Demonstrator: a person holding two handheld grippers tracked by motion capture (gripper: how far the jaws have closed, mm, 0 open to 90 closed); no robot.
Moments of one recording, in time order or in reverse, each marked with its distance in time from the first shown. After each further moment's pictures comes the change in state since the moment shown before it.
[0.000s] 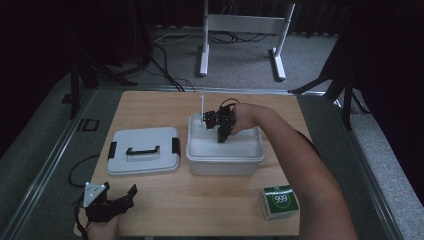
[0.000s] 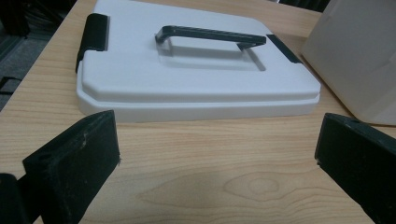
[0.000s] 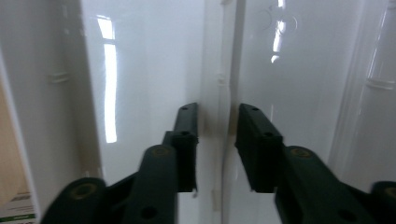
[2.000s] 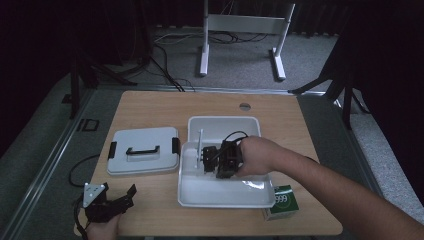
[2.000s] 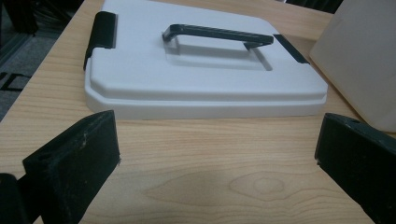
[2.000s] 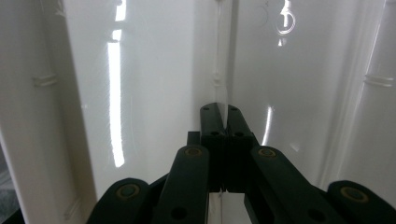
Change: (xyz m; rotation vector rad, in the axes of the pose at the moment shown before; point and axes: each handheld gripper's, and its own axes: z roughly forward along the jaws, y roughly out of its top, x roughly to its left) left arm 0.000 -0.001 0.000 0.004 0.026 -0.012; right arm 0.157 0.006 -0.067 -0.065 -0.011 0.007
